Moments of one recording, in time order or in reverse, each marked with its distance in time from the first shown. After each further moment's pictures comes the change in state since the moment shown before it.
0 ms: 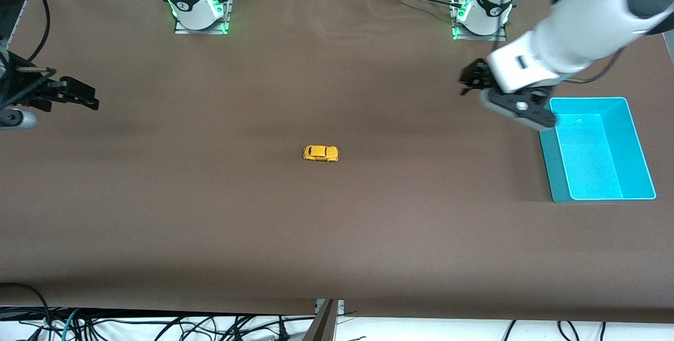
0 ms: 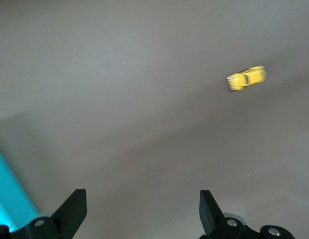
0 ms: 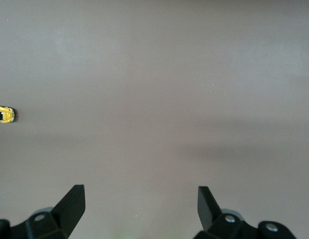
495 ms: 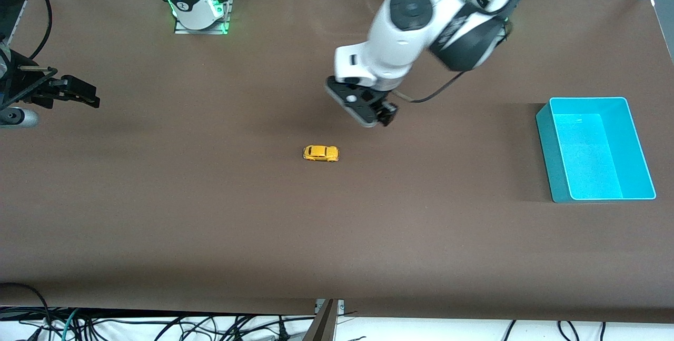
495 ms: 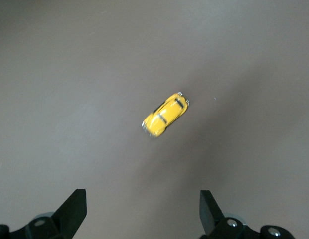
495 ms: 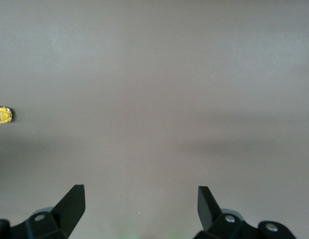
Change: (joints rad) left arm -0.383 0.256 0.004 -0.029 0.146 0.447 0.002; right arm -0.001 -0.009 0.002 -0.037 0.000 0.003 0.045
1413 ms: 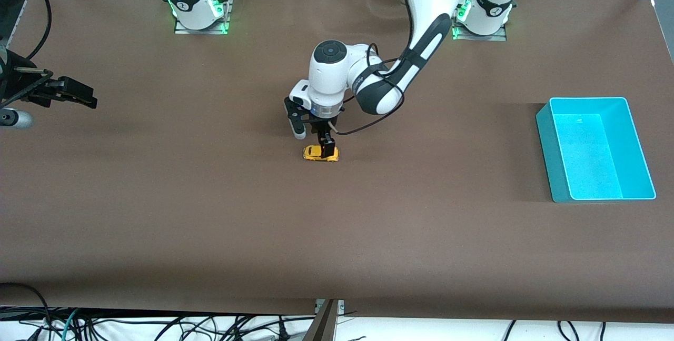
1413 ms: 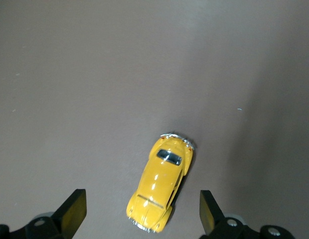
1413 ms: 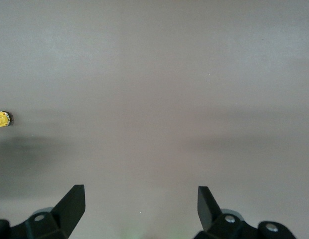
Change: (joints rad) left arm -0.193 0.356 0.083 0.053 0.393 0.415 0.080; right arm -0.012 0.000 0.000 -0.001 0.000 -0.003 0.009
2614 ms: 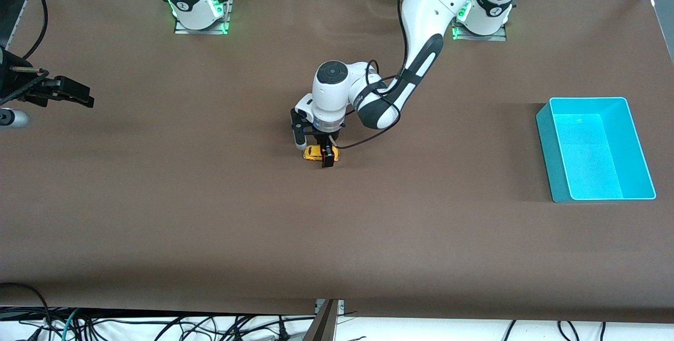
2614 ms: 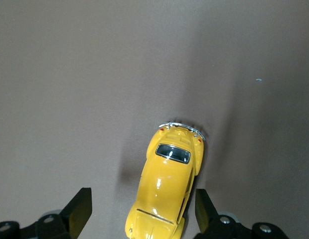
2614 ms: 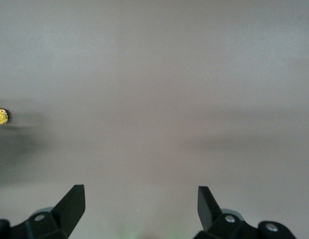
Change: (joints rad) left arm -0.011 0.092 0.045 0.044 -0.038 0.041 0.136; right arm -0.011 0.001 0.000 0.000 0.000 -0.005 -0.020
